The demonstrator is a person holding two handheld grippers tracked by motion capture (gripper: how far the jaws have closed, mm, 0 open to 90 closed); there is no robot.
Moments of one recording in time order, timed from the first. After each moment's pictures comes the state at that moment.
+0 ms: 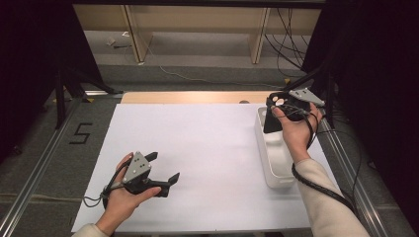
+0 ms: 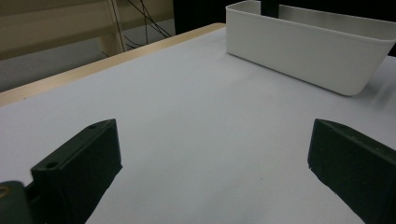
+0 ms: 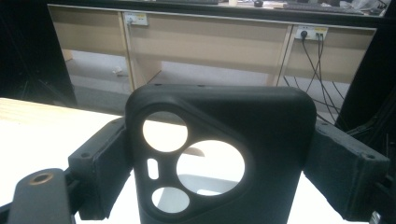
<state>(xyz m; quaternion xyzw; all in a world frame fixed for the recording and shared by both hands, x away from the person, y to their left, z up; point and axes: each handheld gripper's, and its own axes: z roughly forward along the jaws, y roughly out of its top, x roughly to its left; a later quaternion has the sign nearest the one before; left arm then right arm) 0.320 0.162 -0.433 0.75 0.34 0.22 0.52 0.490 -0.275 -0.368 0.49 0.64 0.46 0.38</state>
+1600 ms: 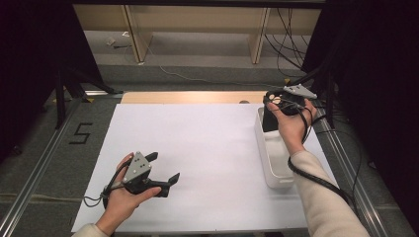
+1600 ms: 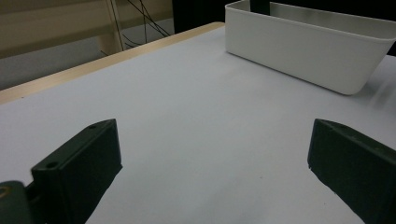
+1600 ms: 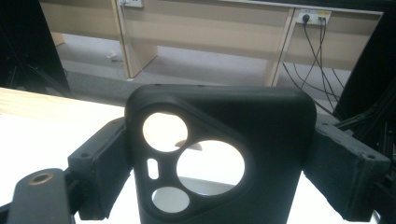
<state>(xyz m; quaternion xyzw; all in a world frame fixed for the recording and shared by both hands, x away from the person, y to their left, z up) 0.320 0.162 -0.433 0.75 0.34 0.22 0.52 0.514 -0.269 -0.374 0.50 0.65 0.43 0.36</state>
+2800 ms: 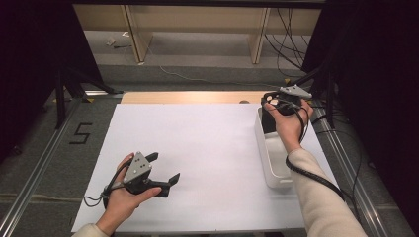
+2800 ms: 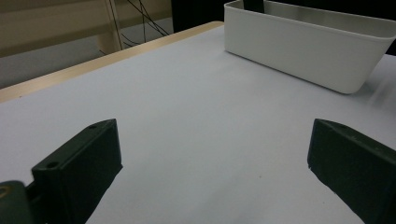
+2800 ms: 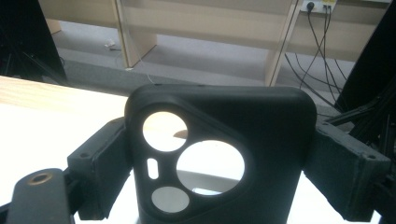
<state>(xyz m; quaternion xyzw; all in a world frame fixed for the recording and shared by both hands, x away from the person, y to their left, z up) 0.320 0.162 -0.434 0.75 0.34 0.22 0.52 0.526 -0.267 -0.386 0.51 0.66 0.42 0.36</state>
